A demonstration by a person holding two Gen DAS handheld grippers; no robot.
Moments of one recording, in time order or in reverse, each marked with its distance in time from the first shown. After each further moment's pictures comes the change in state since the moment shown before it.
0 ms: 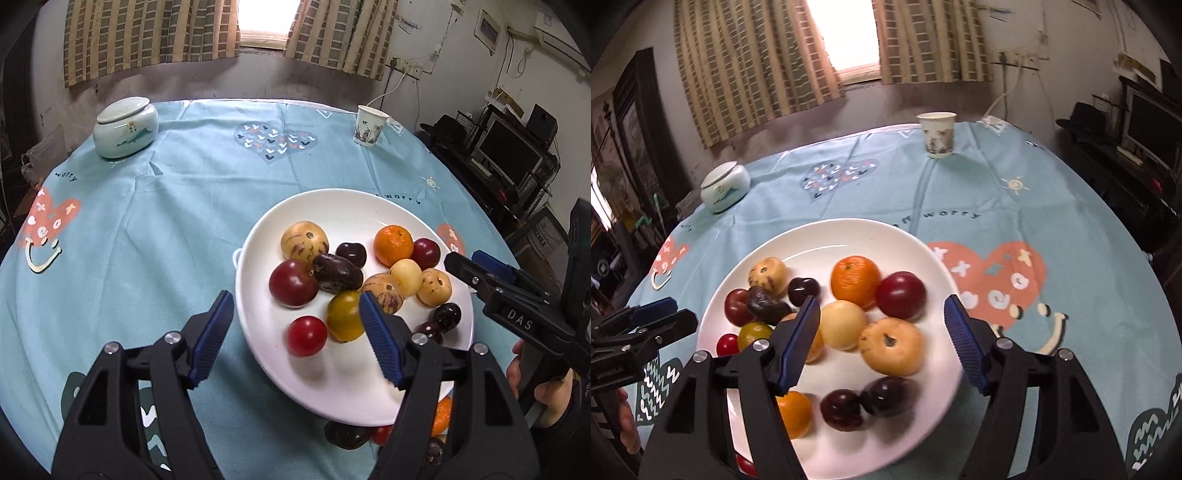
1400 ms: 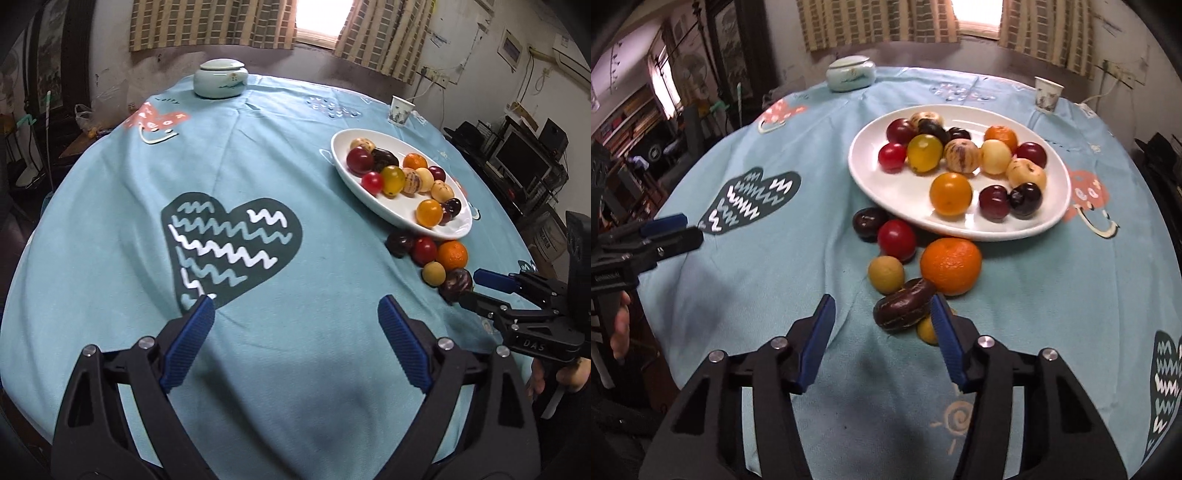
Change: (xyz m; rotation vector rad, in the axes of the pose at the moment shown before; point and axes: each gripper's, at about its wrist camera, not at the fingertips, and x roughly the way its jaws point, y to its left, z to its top) left arm -0.129 0.062 -0.159 -0.123 -0.003 0.083; right arm -0.084 0.089 -0.129 -0.368 0.246 0.195
